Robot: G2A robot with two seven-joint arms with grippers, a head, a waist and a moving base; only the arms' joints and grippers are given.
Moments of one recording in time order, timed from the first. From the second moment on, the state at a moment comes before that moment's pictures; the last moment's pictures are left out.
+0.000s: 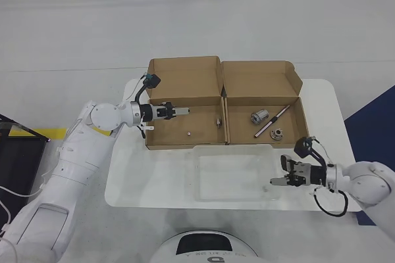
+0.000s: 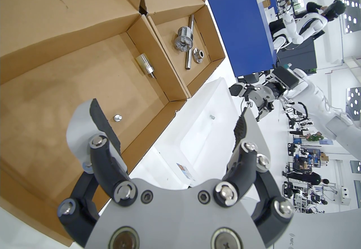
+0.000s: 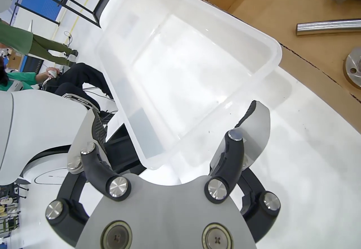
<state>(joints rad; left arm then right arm) 0.88 -1.15 -1.05 -1.18 0.11 -0.37 -0.95 -1.64 -0.47 1.28 -1.65 -0.17 -0.76 0.56</state>
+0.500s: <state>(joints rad) 0.88 -1.15 -1.05 -1.18 0.11 -0.37 -0.95 -1.42 -0.54 1.09 -1.65 0.03 -0.62 0.83</state>
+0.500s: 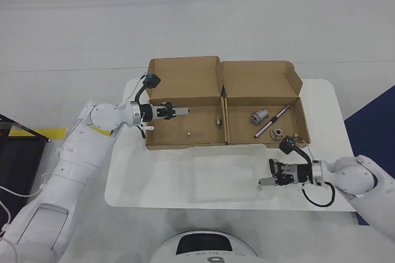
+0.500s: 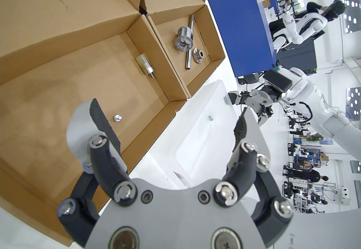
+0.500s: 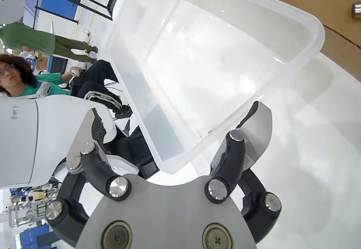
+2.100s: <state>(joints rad) 0.88 -1.15 -1.05 -1.18 0.11 -0.37 -0.95 -1.30 -0.64 0.91 -2.08 -0.76 -0.20 1.12</state>
